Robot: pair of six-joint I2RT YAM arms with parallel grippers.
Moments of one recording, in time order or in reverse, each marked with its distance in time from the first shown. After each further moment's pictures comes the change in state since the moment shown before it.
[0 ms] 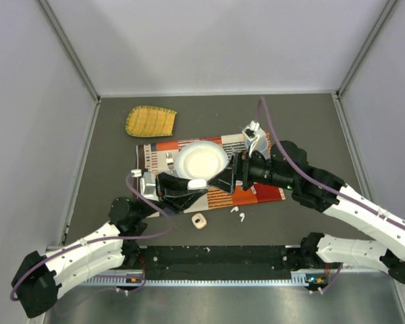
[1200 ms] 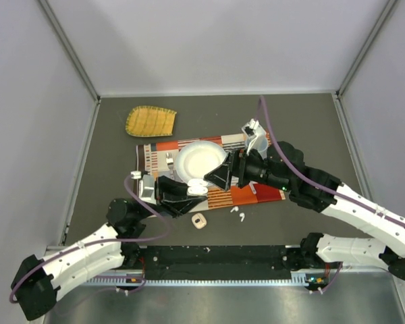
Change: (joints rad) left arm 0.000 -0.039 0.000 -0.029 0.080 -0.027; right arm 0.052 0.031 0.025 0.014 0.117 -0.005
